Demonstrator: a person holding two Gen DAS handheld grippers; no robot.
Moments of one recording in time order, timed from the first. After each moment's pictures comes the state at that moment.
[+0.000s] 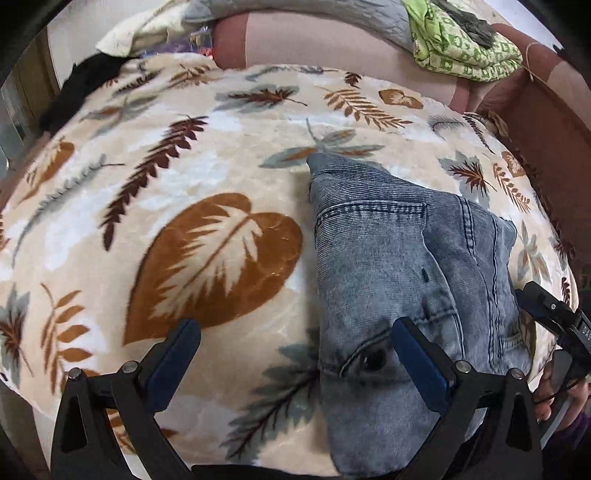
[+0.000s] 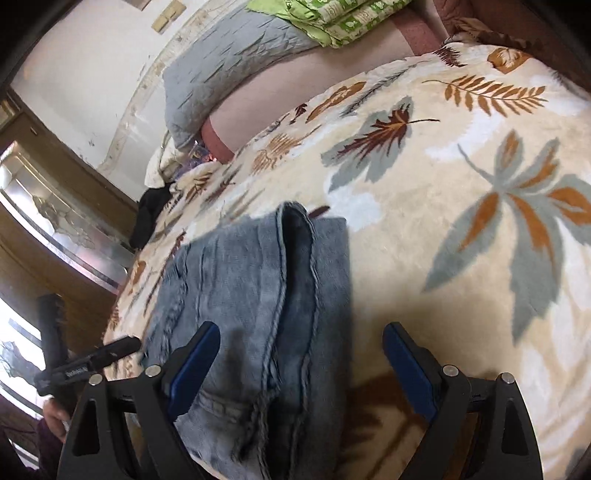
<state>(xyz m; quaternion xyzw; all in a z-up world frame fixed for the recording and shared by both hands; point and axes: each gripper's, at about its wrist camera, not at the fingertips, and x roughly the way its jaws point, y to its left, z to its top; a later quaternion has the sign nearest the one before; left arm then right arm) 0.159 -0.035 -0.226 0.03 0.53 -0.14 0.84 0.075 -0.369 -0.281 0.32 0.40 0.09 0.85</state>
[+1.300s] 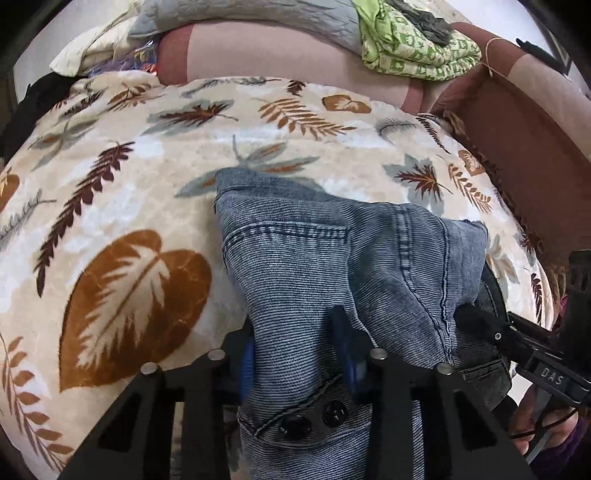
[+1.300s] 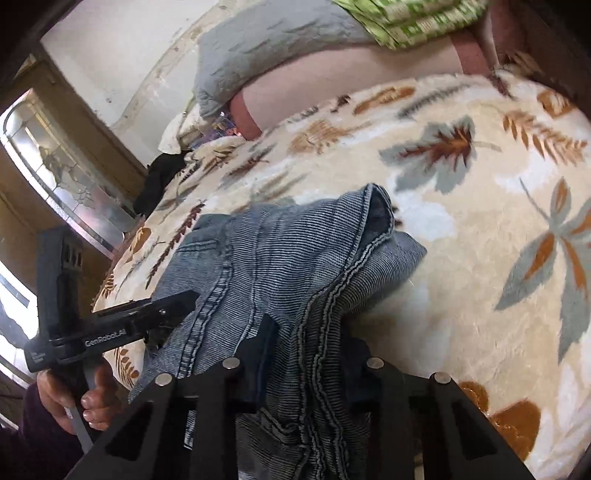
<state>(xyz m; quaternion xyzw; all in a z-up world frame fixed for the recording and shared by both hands) 0.172 -0.081 -0.225 0.02 0.50 -0.22 0.84 0.089 -0.307 -0.247 0.23 0.41 0.11 0.88</state>
